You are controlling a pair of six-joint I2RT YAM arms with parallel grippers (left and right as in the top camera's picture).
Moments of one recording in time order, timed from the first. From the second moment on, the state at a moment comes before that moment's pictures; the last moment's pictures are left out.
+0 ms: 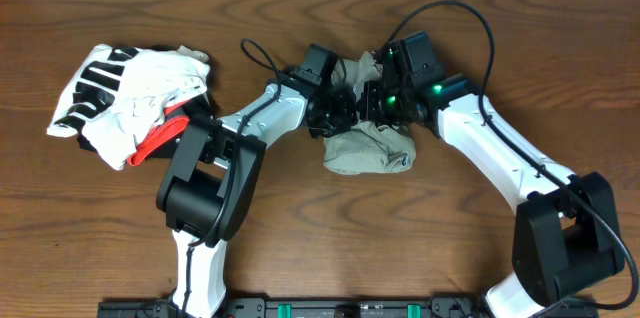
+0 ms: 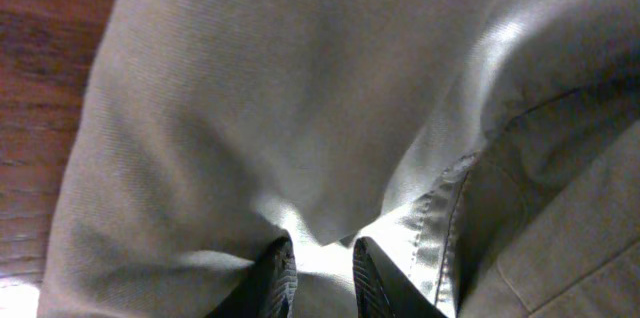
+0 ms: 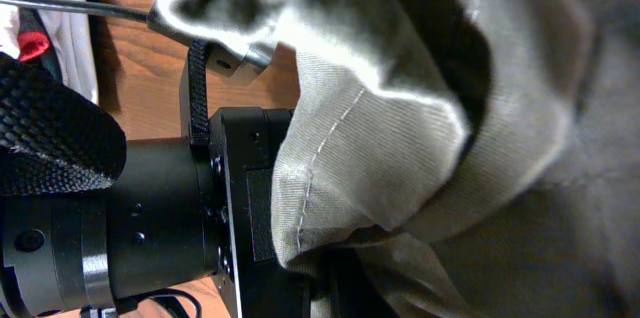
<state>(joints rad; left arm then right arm) -0.46 2.10 1.34 -0.42 0.49 -0.86 0.42 1.77 1.25 -0.50 -0.35 0.51</state>
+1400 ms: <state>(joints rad) -0.46 2.10 1.34 -0.42 0.49 -0.85 0.07 1.69 1.24 -0.74 -0.29 0.35</state>
